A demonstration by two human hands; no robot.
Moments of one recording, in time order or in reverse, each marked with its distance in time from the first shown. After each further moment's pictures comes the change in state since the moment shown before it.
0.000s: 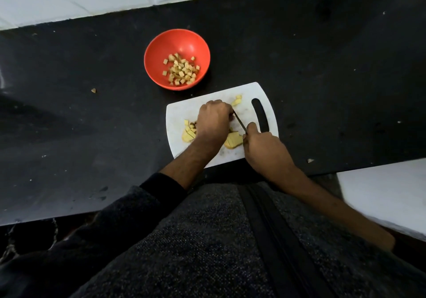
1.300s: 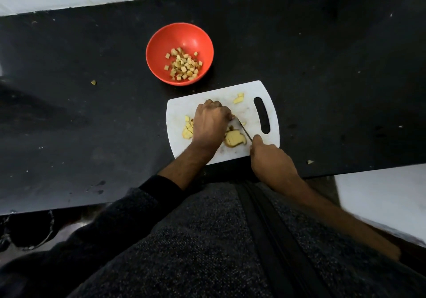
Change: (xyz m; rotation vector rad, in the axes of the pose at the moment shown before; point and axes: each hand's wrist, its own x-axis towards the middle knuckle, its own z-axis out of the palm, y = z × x) left_hand -0.015 -0.011 0.013 -0.045 0.141 -0.018; right_hand -0.017 0.014 0.009 -0.023 -0.194 0.073
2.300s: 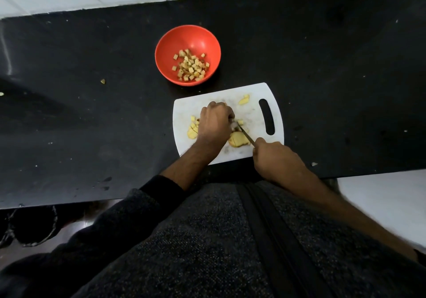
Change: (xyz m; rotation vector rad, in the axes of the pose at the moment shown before) left_hand -0.002 0.006 -0.019 -0.110 -0.152 -0.125; right_hand -0.006 -0.010 -0.022 -0.080 -0.094 -0.011
